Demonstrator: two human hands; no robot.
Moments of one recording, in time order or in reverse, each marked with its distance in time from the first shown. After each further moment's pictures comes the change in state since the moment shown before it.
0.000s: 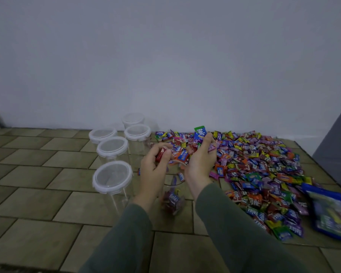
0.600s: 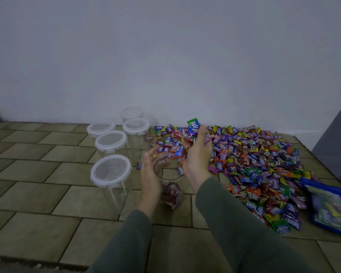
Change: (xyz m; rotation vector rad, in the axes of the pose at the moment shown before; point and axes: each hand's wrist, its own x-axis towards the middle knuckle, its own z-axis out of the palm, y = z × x) left_hand -0.020 -0.040 0.012 -0.450 0.166 -0.377; right_hand -0.005 -0.007 -0.001 -0.070 -0.135 0.083
